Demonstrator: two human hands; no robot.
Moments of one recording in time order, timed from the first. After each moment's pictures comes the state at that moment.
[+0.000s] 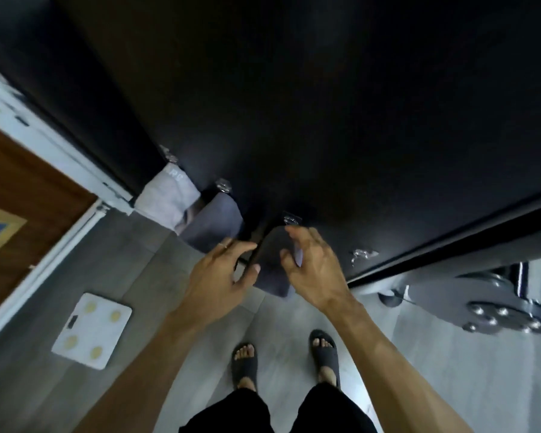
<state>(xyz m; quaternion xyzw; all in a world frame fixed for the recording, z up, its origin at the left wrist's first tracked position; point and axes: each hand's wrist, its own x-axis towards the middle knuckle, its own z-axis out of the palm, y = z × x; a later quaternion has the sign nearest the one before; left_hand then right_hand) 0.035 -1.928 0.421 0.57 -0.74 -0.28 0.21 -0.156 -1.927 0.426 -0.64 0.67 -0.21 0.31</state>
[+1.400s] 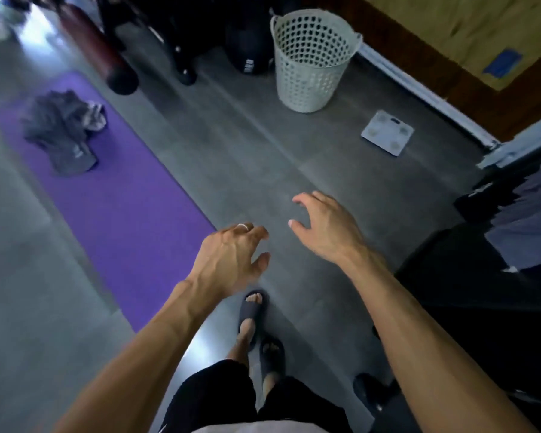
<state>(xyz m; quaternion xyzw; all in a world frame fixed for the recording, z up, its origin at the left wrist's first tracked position) -0.419 -1.329 0.455 0.98 -0.03 -0.06 0.19 -0.326 -1.505 0.454 -0.95 -0.20 0.13 0.20</state>
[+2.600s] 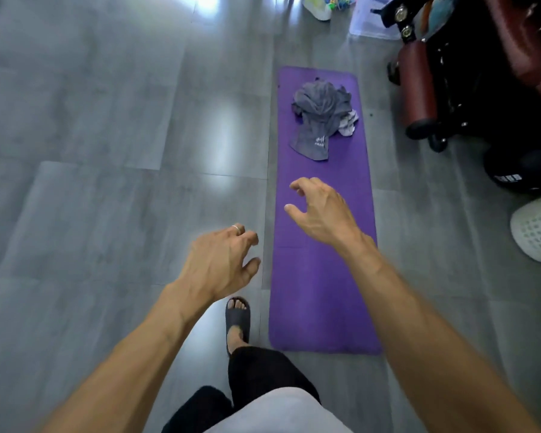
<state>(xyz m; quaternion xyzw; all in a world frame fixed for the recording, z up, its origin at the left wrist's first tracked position) -0.804 -0.711 0.452 0.93 0.33 -0.04 0.17 -0.595 -0.755 0.443 -0.81 -0.54 0.19 0.15</state>
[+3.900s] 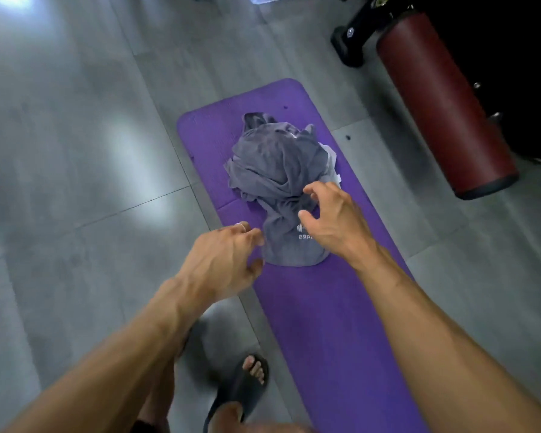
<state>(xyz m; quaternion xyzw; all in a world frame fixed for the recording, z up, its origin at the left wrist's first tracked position) -0.221 -0.040 0.113 0.97 0.06 -0.14 0.20 -0.073 -0.194 0.112 -0.93 -0.26 0.20 0.17</state>
